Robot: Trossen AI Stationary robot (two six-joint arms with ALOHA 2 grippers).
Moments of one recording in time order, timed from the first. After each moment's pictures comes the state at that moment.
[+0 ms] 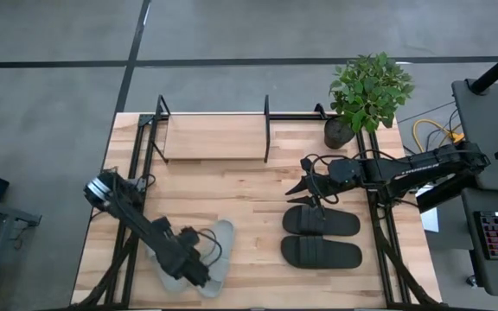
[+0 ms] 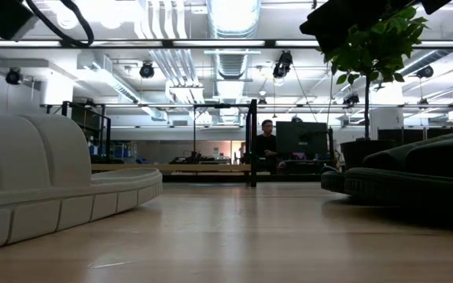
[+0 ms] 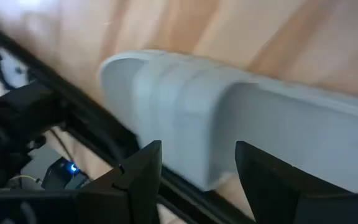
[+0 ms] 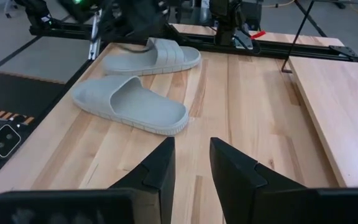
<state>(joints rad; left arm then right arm) -0.72 1.87 1.46 -1.53 0.10 -1.25 0.13 1.08 0.72 -0.05 -0.06 -0.04</state>
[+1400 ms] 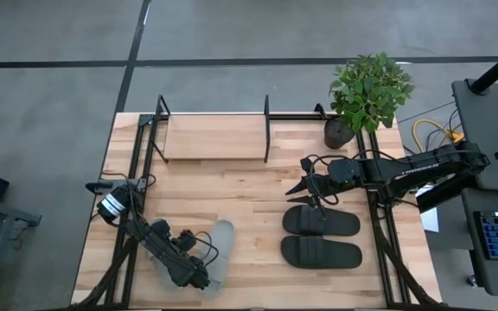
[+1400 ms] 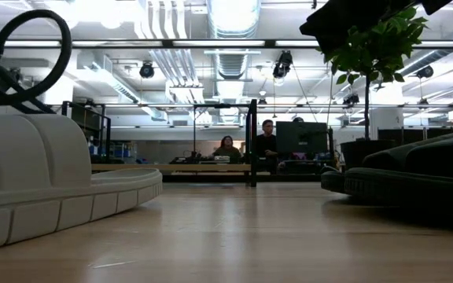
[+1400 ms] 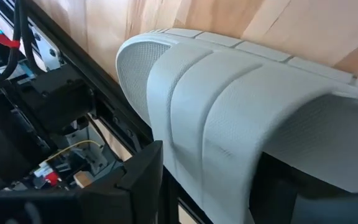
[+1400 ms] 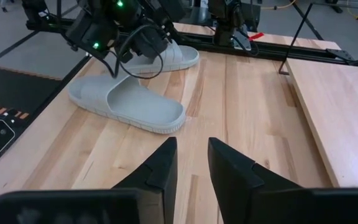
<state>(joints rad) -0.75 2.03 1.35 -1.57 0.12 -1.24 0.13 1.08 0.72 -0.05 -0.05 -0.06</state>
